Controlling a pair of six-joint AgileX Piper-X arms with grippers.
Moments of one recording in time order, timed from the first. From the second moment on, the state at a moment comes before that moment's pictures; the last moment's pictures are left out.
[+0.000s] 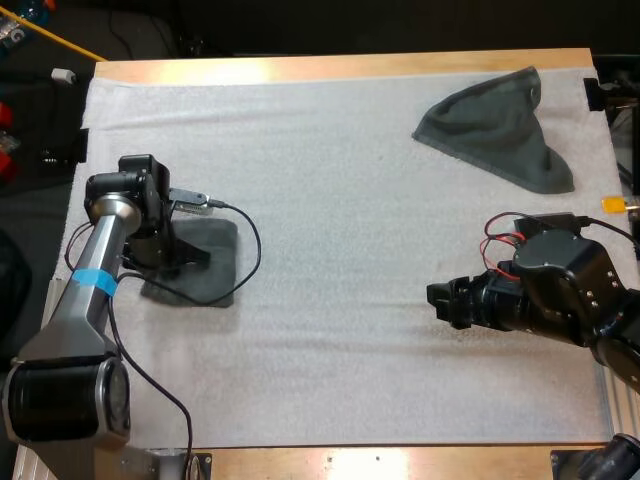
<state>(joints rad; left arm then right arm) 0.07 1.66 -1.14 1.13 -0.20 -1.59 0.70 0.95 -1.10 1.08 -0.11 -1.30</state>
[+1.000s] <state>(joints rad) 0.07 1.68 -1.02 1.06 0.01 -1.61 0.70 0.95 -1.10 1.08 -0.11 -1.30</state>
